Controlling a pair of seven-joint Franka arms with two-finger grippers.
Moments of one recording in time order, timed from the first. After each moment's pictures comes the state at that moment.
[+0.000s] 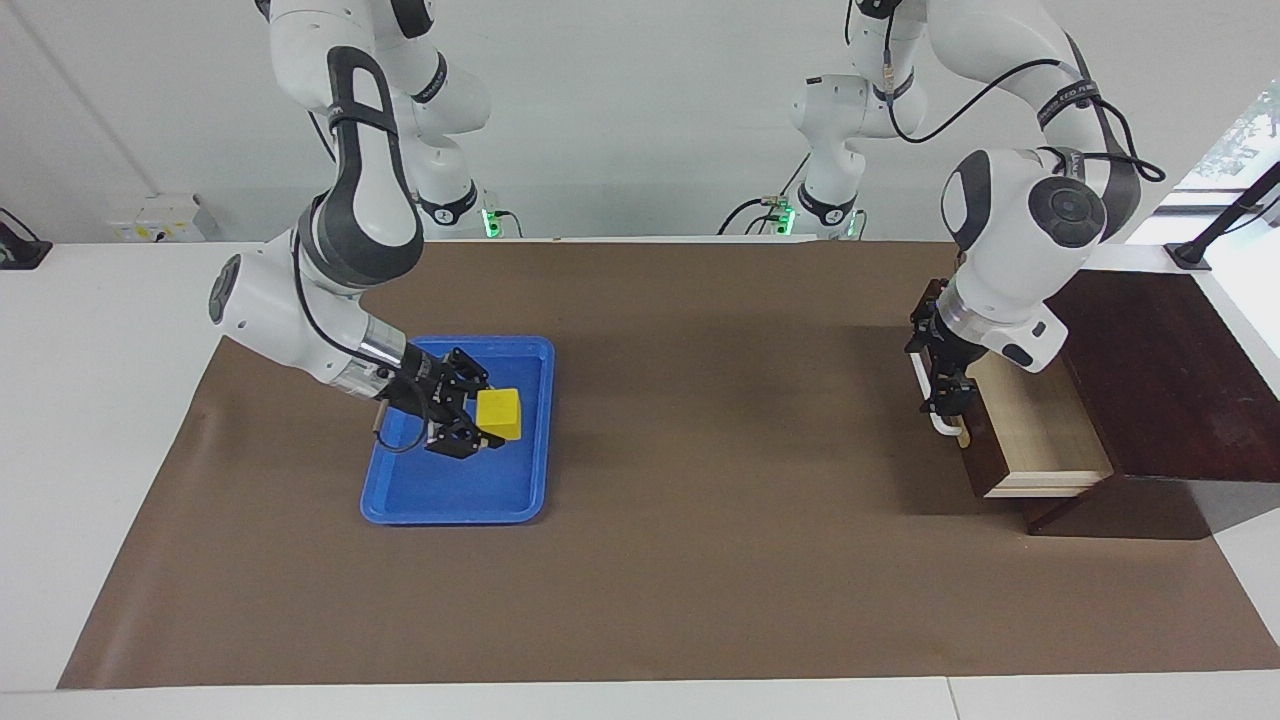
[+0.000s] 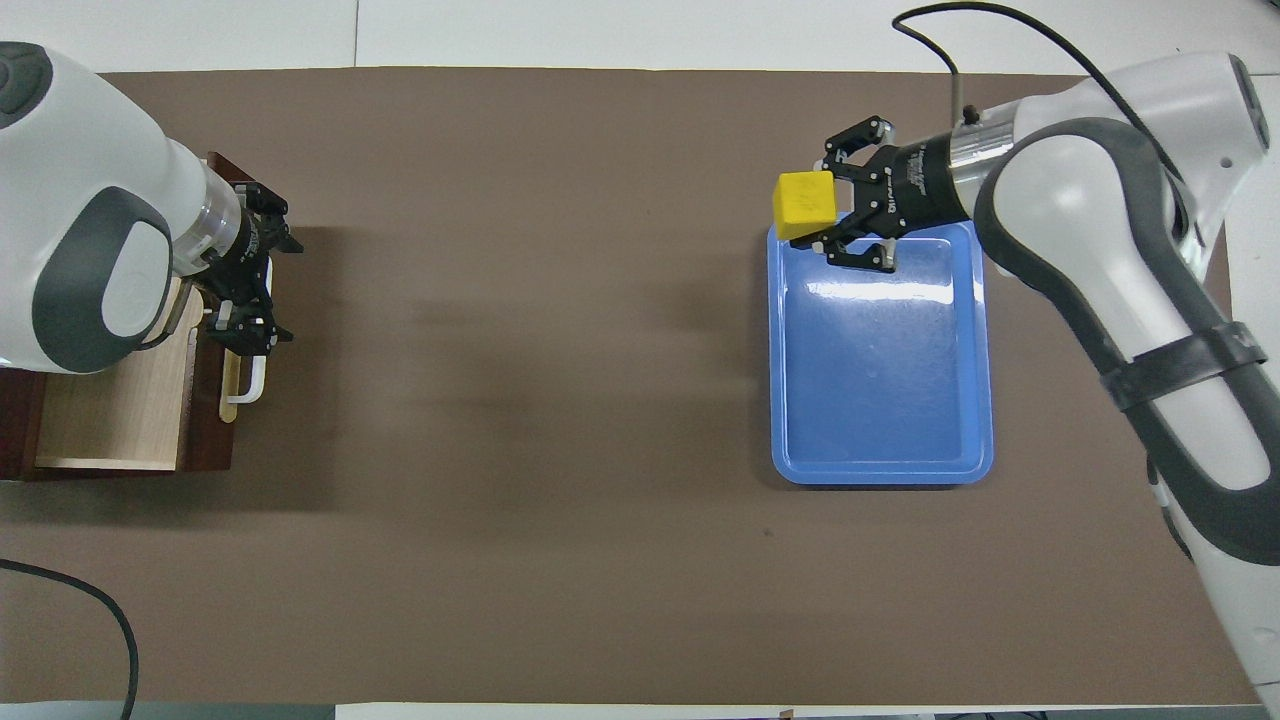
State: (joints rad) left arm -0.12 0.20 -0.01 -1.72 0.01 1.83 -1.59; right arm -0.02 0.30 0.07 -1.80 0.76 2.02 1.18
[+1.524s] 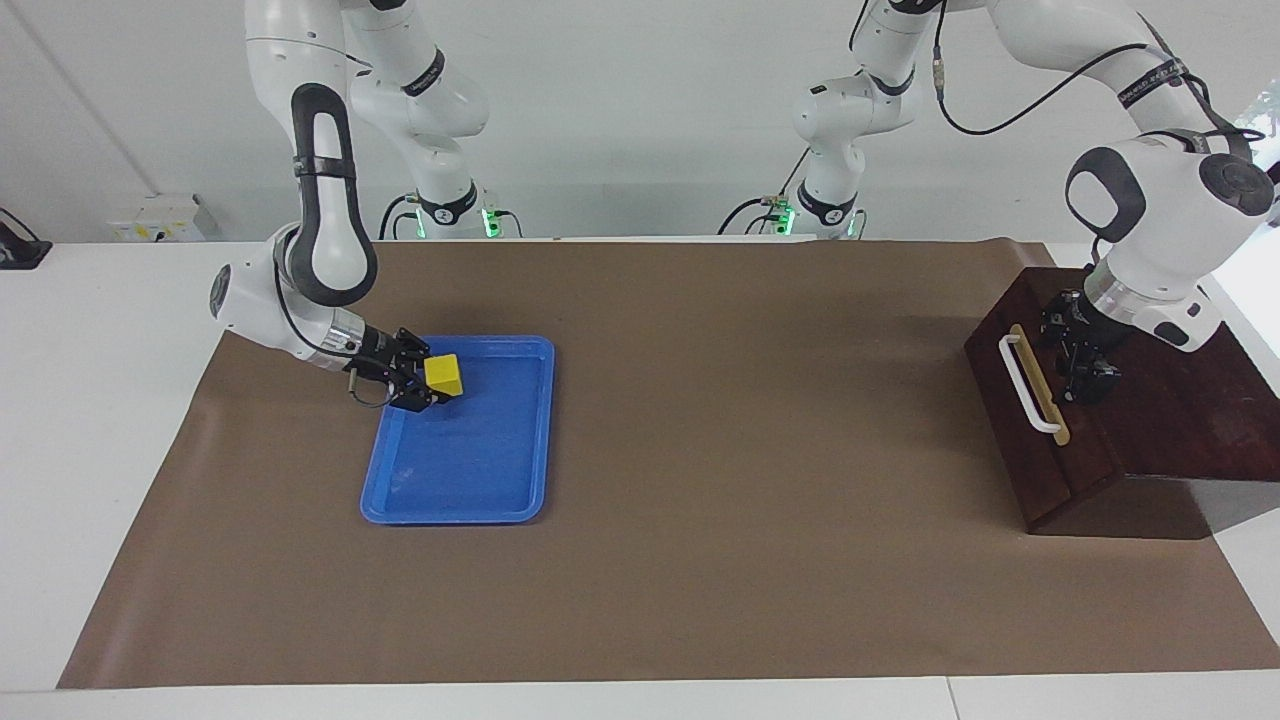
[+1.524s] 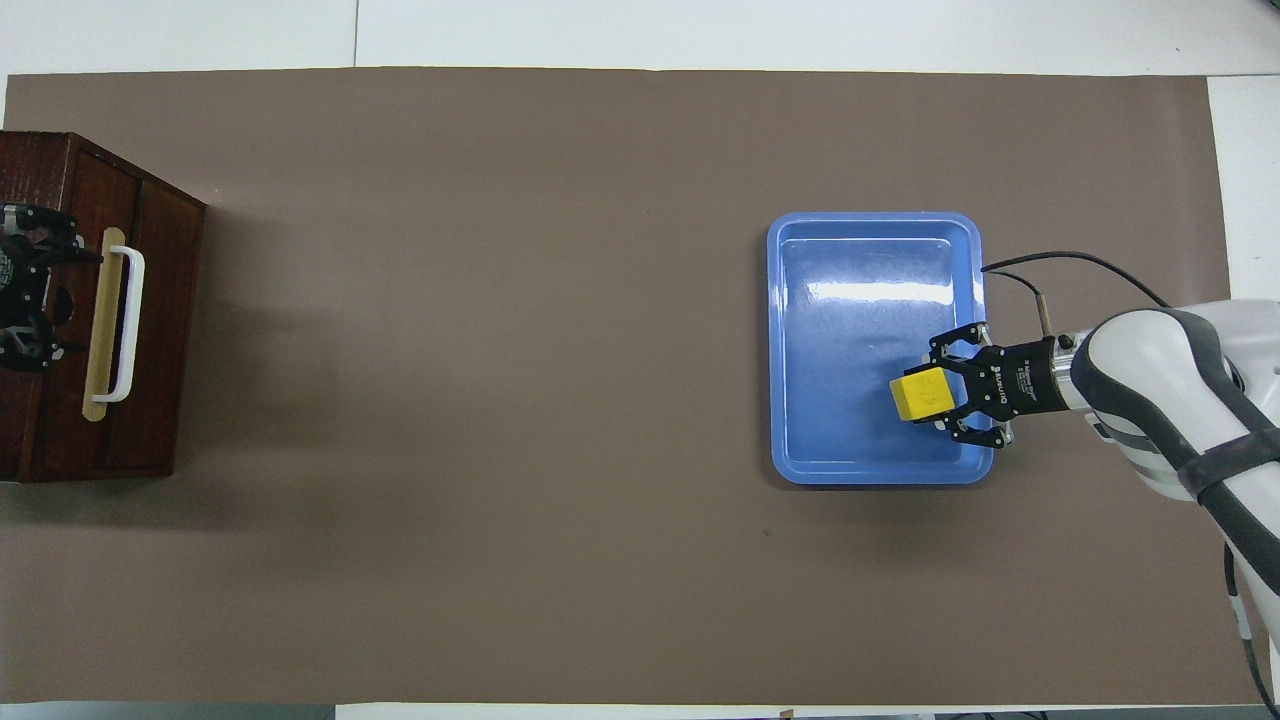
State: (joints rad) left arm 0.16 0.15 -0.02 -1.80 0.04 1.96 -1.24; right arm -0.20 0.19 0.07 -2.25 0.76 2.10 0.76
